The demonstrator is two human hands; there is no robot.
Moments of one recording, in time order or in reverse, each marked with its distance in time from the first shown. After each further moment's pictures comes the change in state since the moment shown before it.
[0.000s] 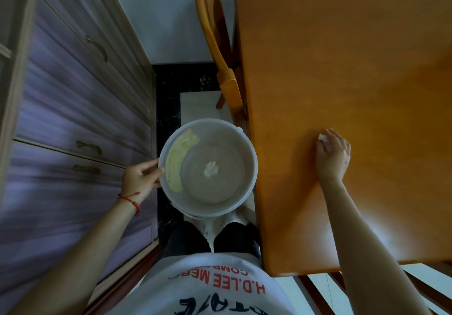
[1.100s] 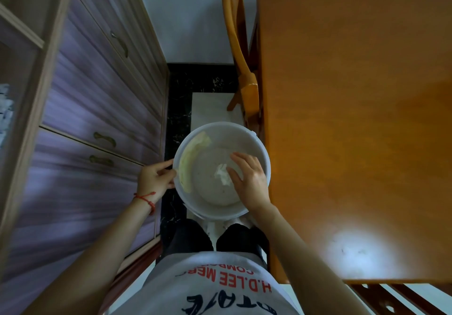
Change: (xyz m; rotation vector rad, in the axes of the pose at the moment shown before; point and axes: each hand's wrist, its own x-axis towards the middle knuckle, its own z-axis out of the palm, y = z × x) left_hand -0.009 -0.004 0.000 -0.061 -0.018 -0.015; right_hand -0.124 -0.107 0.071 0.157 -0.408 -0.563
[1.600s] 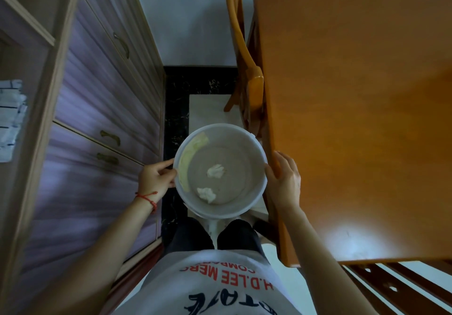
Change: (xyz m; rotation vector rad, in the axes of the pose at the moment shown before) left_hand -0.005 -0.018 -0.025 0.046 -0.021 0.062; right_hand -0.033 0.010 -0.030 -0.031 0.146 0.393
